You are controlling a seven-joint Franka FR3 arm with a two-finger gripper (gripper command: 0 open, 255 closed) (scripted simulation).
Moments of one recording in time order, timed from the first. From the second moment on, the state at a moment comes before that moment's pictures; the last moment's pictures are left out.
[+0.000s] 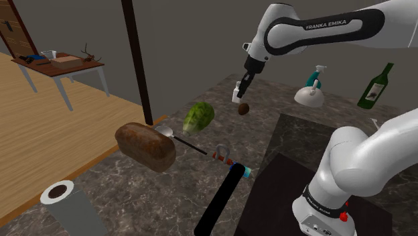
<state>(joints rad) 0.23 -0.59 -0.31 -2.40 -0.06 2.06 -0.35</state>
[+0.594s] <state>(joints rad) 0.30 -0.61 -0.12 -2.44 -0.01 2.08 -0.12</state>
